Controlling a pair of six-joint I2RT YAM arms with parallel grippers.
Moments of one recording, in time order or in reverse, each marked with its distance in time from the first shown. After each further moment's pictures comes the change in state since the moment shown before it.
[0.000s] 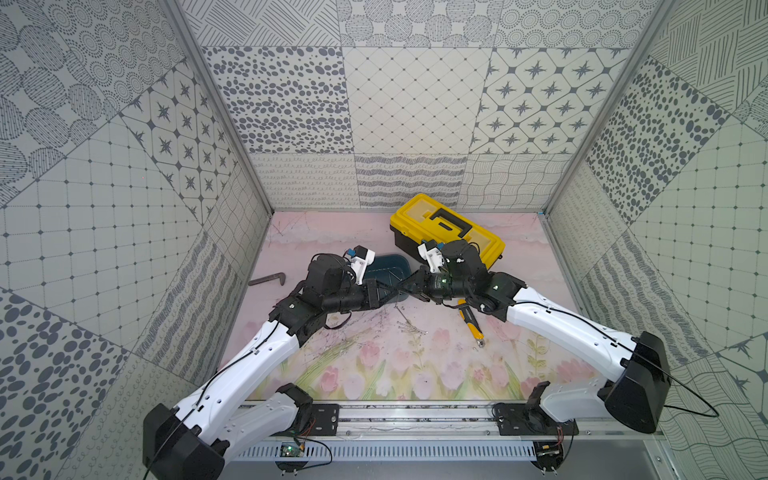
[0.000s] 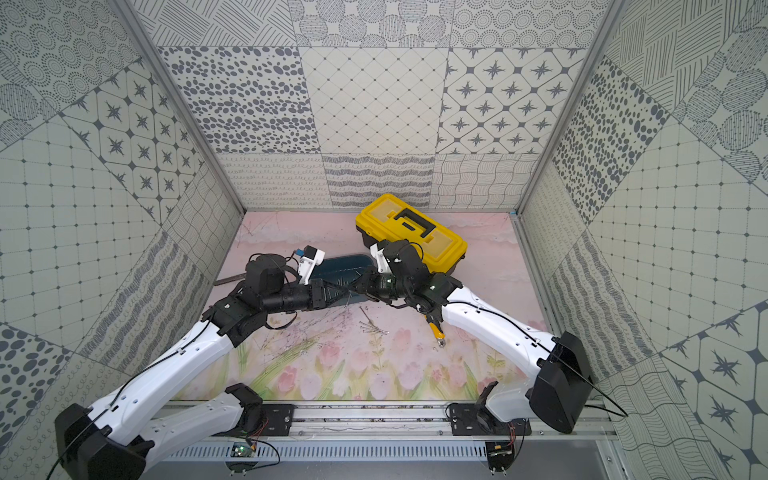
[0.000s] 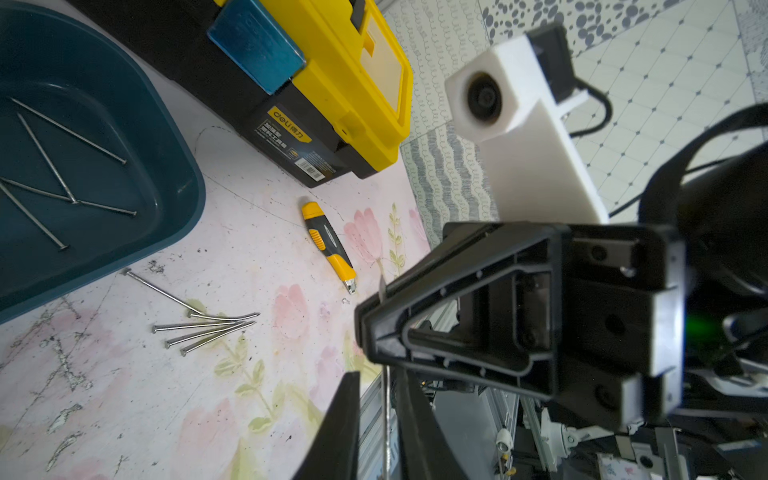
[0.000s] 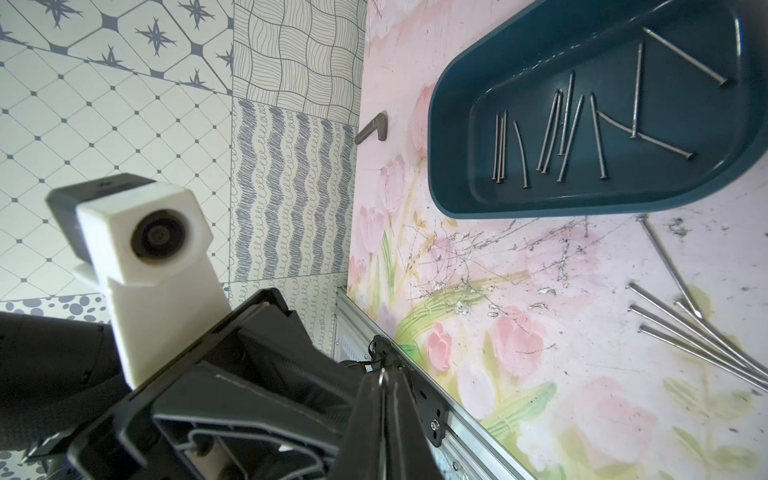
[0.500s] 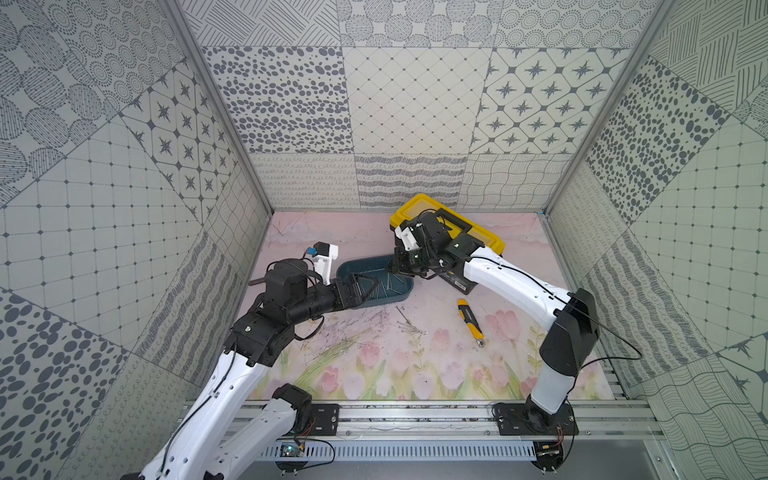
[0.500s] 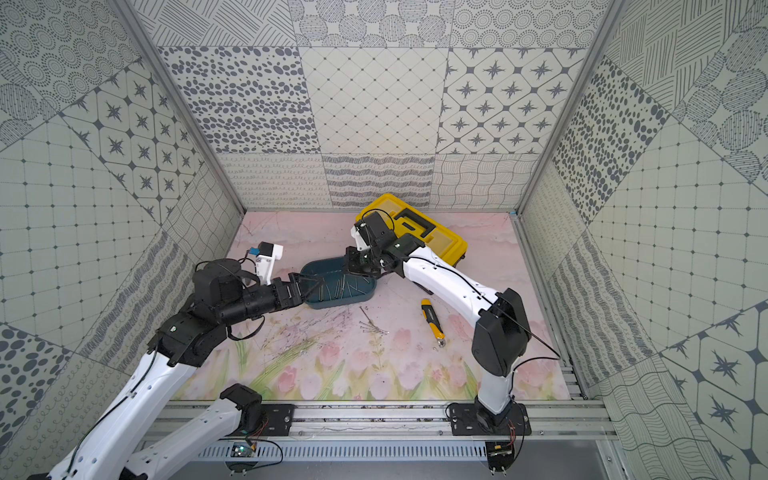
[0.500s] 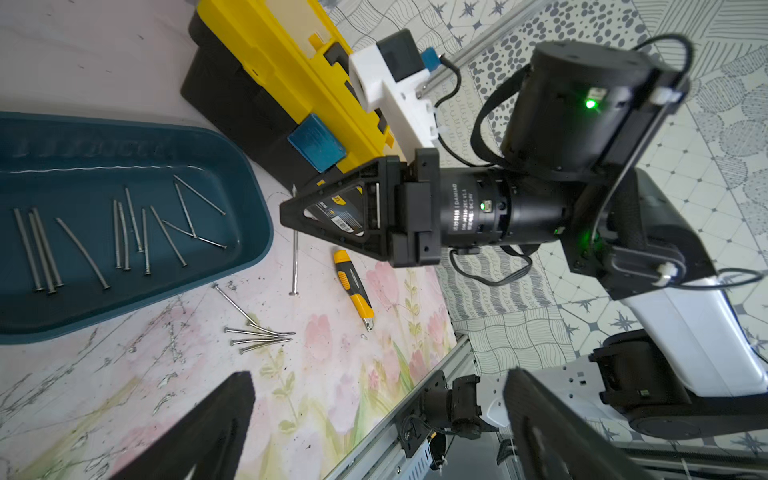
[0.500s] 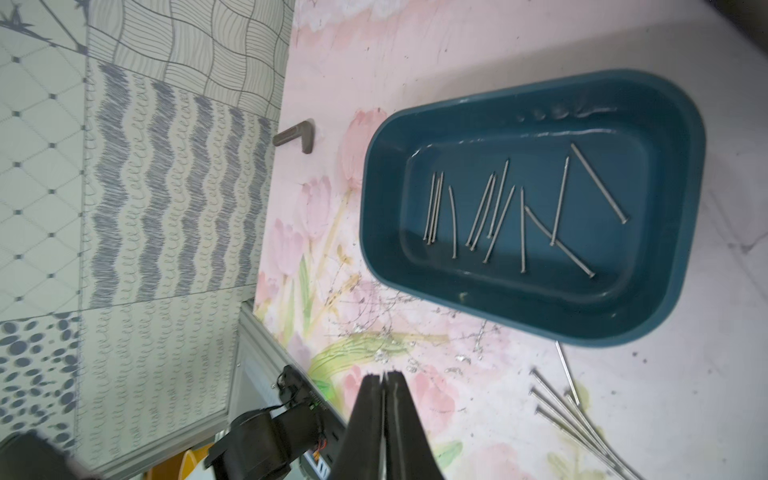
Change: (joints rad) left arm 0.120 -0.231 0.101 -0.269 -0.132 0.014; right arm -0.038 0.468 0.558 -0.383 0.076 -0.342
